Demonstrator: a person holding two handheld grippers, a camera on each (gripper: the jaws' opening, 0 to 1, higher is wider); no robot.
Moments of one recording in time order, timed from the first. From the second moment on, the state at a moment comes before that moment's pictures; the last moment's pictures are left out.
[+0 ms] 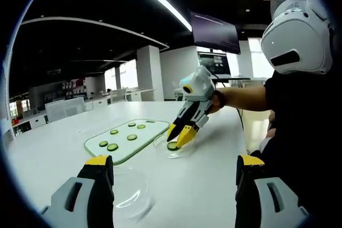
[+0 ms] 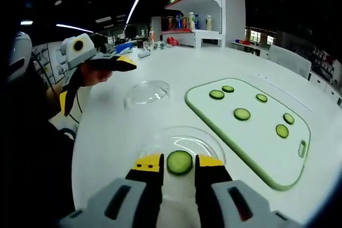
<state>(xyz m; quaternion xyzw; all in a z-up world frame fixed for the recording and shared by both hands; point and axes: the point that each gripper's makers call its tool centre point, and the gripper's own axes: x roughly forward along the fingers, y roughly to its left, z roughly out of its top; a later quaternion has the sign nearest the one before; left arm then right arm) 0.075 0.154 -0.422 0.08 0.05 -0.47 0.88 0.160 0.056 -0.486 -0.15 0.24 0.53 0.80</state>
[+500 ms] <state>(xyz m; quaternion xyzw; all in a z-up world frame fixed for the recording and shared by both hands) 0.073 0.153 -0.425 0.08 0.05 -0.47 0.88 0.158 0.057 -0.465 -0.13 0.19 0.54 0.81</state>
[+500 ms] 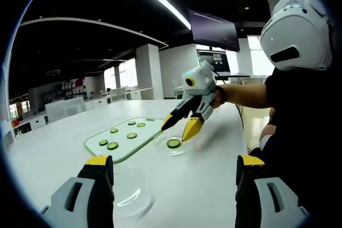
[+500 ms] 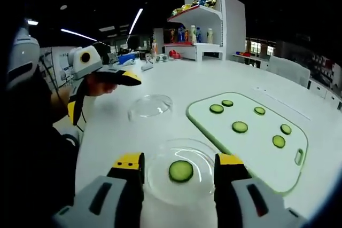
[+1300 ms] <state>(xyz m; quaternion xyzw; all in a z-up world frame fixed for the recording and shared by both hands) 0.075 0.155 -0.422 0.08 0.05 -0.47 0.88 0.122 0.026 -0.454 -0.08 0.12 0.58 0.80</state>
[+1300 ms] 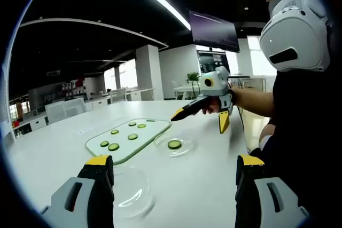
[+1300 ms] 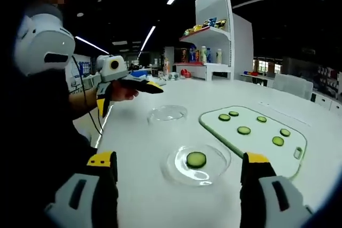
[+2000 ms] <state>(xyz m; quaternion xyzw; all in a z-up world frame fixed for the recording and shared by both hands) 0.080 0.165 -0.427 0.08 0.06 -0.46 0.88 0.122 0.017 -0.454 -0.06 0.11 0.57 0.82</state>
